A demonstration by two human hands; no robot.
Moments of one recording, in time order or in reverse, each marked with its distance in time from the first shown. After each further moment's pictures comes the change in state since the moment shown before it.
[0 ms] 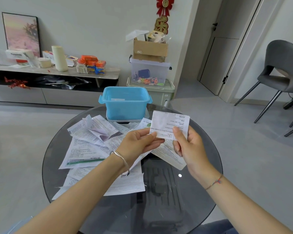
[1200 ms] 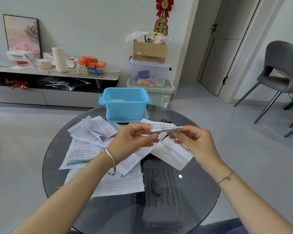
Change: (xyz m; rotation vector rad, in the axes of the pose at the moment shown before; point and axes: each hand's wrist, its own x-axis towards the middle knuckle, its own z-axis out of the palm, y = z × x) left_hand -0.006 0.015 -0.013 0.259 -0.103 0.222; right_hand 0.008 -0.010 -0.025 -0.018 -0.115 -0.133
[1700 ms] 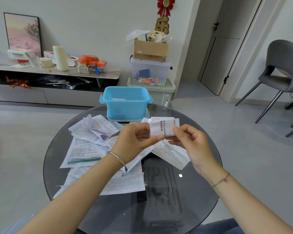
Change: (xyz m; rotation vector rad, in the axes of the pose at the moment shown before) left_hand 0.000 -0.007 0.008 0.208 0.061 0.208; right_hand -0.003 0.002 0.015 0.106 0.014 0.093
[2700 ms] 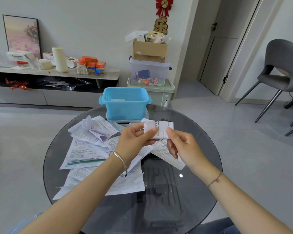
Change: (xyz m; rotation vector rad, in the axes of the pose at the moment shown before) left_hand 0.001 0.007 0.012 -0.359 0.195 -0.313; right_hand 0.002 0.008 0.007 -0.291 -0.085 0.048
